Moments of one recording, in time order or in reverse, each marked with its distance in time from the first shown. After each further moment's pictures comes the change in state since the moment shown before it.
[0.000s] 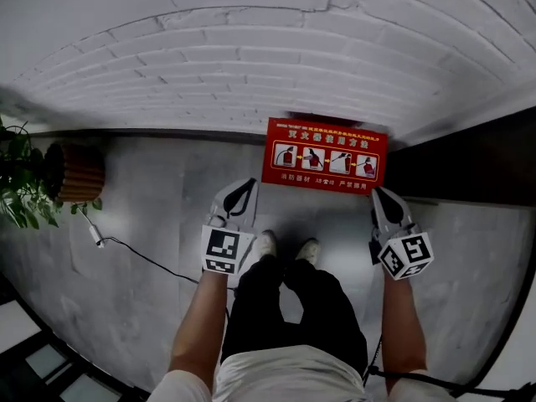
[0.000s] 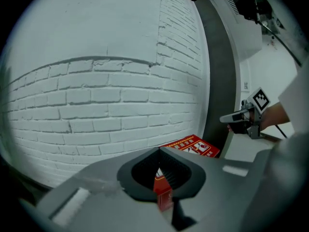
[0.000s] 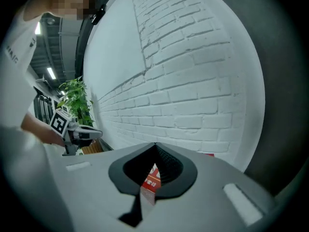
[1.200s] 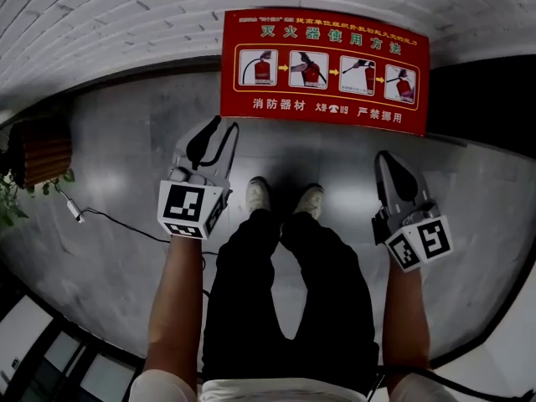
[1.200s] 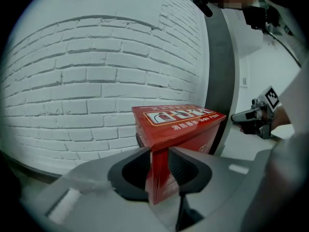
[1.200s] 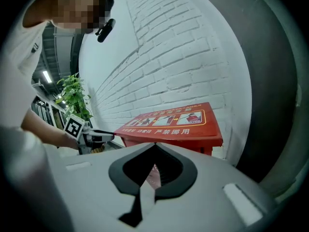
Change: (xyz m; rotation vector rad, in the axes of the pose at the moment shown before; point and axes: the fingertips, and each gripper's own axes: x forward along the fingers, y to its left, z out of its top) left arm 0.075 -0.006 -0.173 -0.040 0.072 -0.063; right arm 0.011 -0.011 -0.172 0.090 0.036 -0.019
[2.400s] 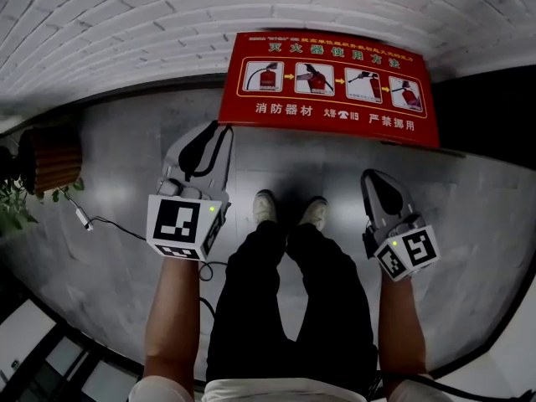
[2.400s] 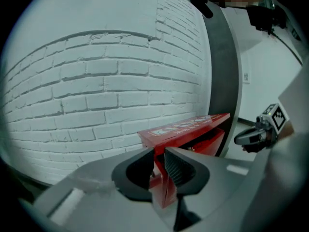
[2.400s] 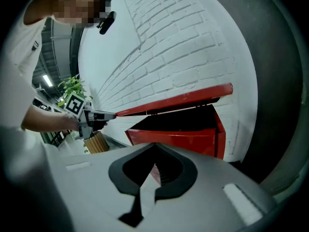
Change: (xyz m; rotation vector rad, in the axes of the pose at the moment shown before) left arm -0.030 0.009 0.074 0.064 0.013 0.054; right arm 0.004 0.028 -0.017 0.040 0.034 0.039
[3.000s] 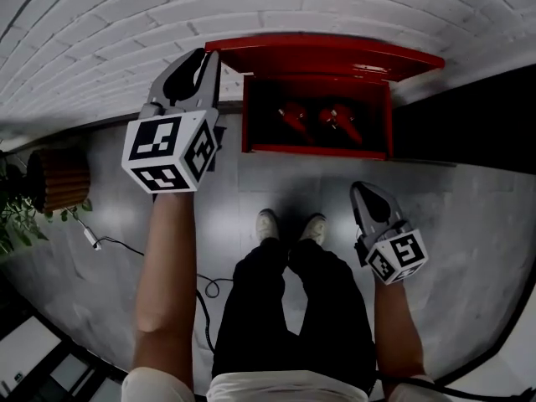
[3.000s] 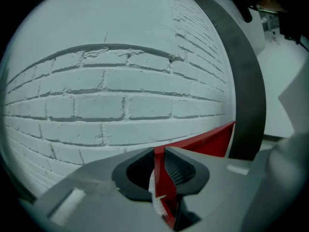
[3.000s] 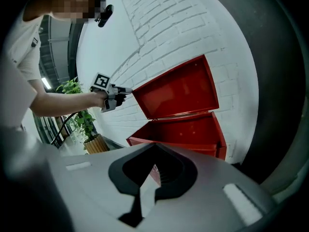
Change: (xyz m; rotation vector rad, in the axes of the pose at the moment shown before) left arm 0.054 0.078 0.181 -0.069 -0.217 0.102; right arm -0.004 0.009 0.046 0.012 0.006 -0.011
